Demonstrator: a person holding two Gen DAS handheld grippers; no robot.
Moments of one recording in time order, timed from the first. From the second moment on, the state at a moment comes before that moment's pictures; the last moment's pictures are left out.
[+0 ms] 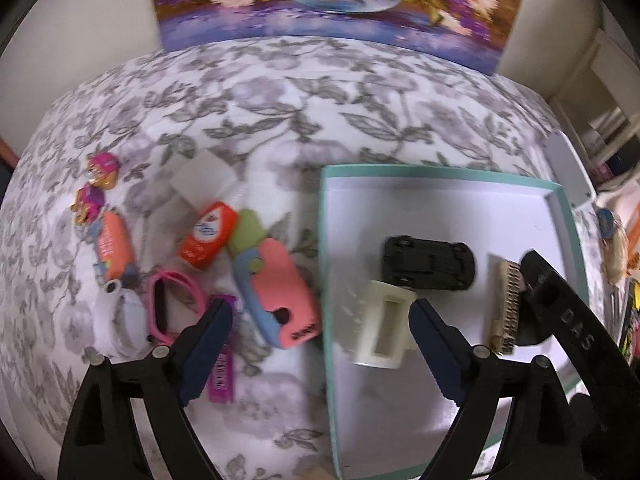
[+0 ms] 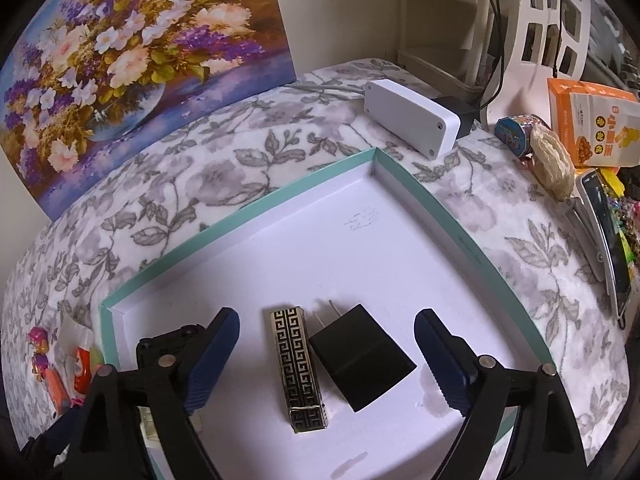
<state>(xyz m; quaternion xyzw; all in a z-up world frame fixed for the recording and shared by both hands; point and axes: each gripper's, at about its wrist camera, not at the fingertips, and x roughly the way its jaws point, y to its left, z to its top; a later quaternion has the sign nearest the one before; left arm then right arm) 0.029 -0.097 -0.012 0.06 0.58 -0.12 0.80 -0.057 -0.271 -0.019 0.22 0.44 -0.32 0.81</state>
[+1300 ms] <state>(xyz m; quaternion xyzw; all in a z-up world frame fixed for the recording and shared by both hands) 0.063 0.097 0.032 -0.07 0.55 0.05 0.83 -0.007 -0.127 0.006 0.16 0.44 -0.09 0.88</state>
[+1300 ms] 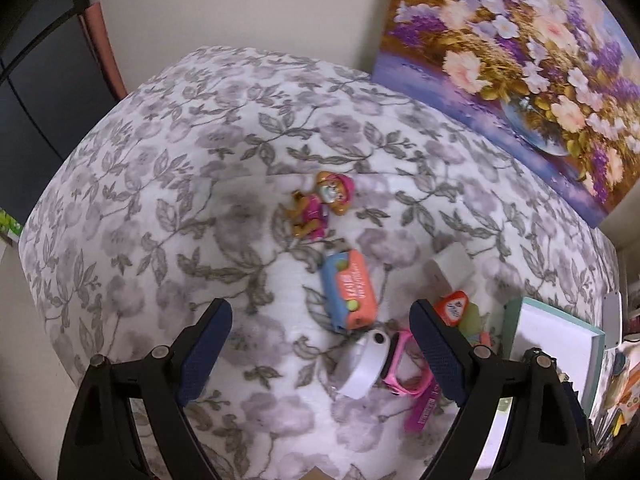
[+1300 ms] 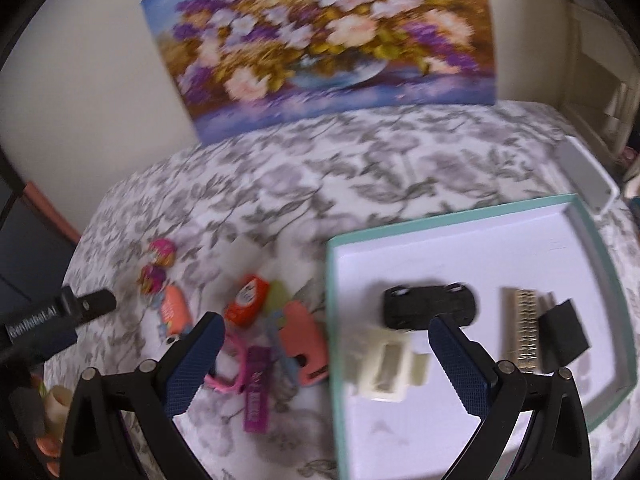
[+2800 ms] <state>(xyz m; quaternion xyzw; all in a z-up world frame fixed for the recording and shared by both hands) 0.072 0.070 -0.049 -0.08 0.64 0.01 0.76 0.040 -0.091 -0.046 0.10 0.49 -0.02 0.86</state>
